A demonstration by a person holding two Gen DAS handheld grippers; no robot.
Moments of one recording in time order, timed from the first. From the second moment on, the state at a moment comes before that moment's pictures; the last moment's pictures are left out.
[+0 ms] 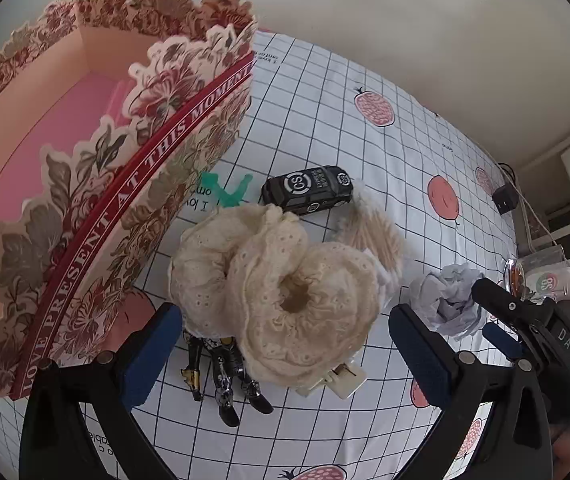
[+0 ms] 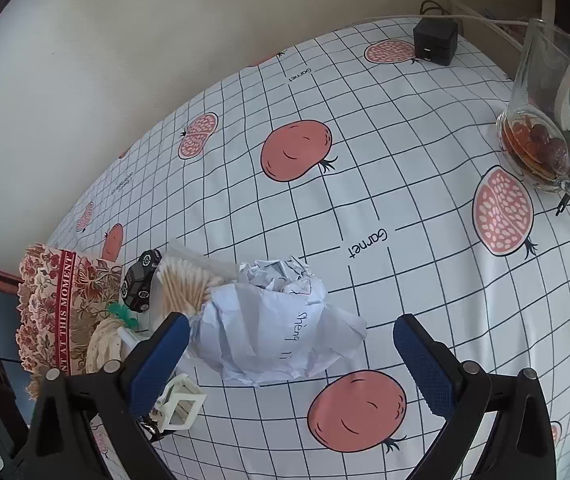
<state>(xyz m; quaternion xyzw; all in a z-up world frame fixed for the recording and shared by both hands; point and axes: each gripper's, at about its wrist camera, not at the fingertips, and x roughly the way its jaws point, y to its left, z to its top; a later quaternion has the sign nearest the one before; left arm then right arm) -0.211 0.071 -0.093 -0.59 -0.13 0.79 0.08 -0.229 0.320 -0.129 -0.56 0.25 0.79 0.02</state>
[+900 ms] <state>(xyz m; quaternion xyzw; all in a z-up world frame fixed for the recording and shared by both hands) -0.215 0.061 -0.095 -0.59 -0.14 0.79 0.08 -0.229 0.303 -0.135 -0.57 0.33 0.76 0.00</state>
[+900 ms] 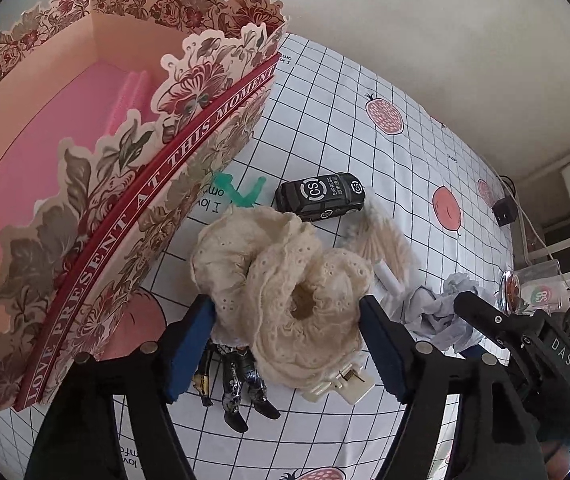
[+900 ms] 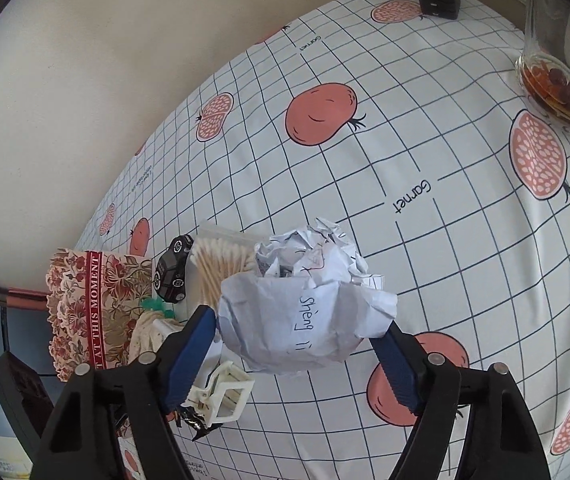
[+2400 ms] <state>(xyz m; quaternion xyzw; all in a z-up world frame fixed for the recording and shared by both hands) -0.202 0.056 -0.078 -0.59 -0.14 0.79 0.11 -0.219 0.288 -0.086 -0.53 0.32 0.79 0.00</state>
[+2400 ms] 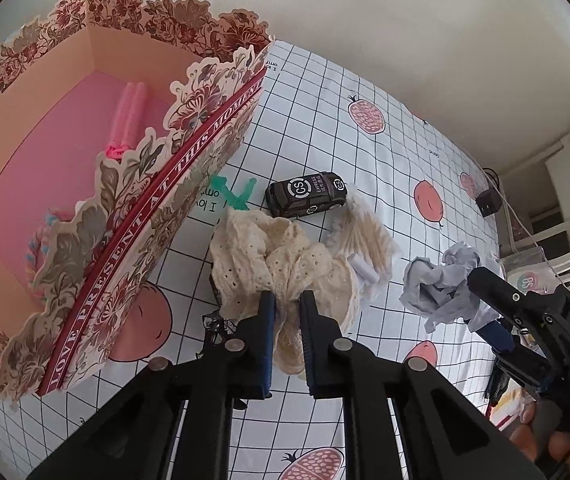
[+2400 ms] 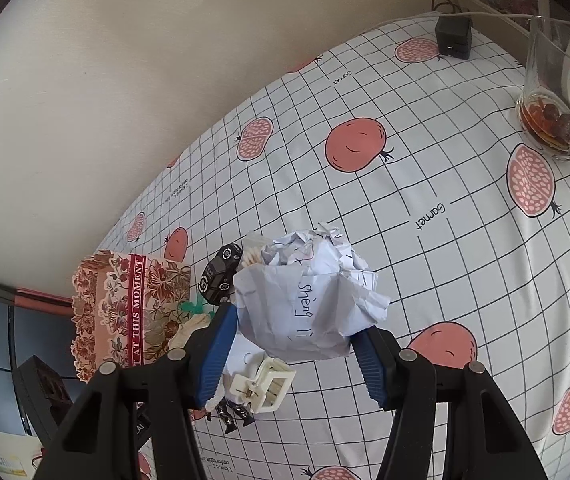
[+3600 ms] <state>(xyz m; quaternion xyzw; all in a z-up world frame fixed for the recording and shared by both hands) -0.187 0.007 0.033 -0.44 -0.22 0.86 0.15 -0.200 0.274 -0.009 -0.41 0.33 0.85 -0.05</state>
